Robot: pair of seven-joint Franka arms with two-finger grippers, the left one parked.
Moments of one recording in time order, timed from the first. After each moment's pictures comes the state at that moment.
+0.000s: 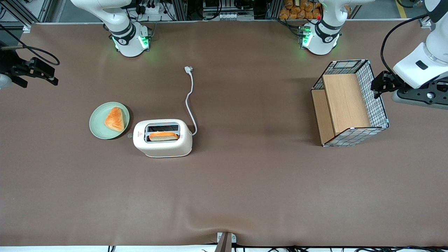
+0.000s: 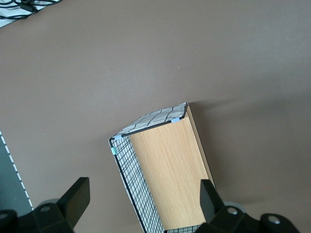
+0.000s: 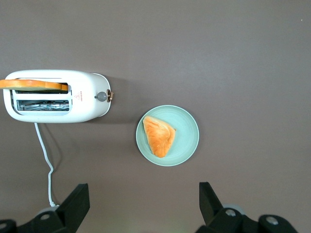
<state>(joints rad) 0.08 -0.11 -0.11 -1.68 0.01 1.55 -0.08</state>
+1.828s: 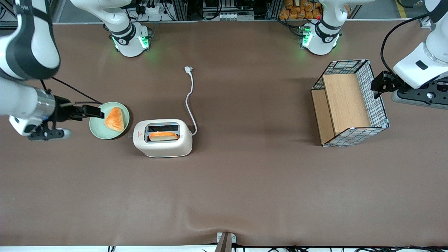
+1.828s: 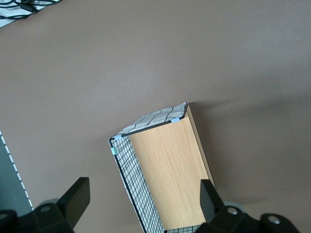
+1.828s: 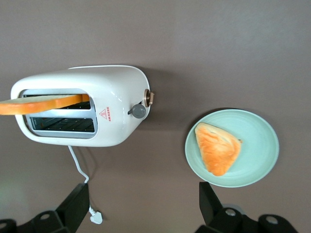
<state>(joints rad) 0.11 0.21 -0.10 -1.68 0.25 1.67 -0.06</state>
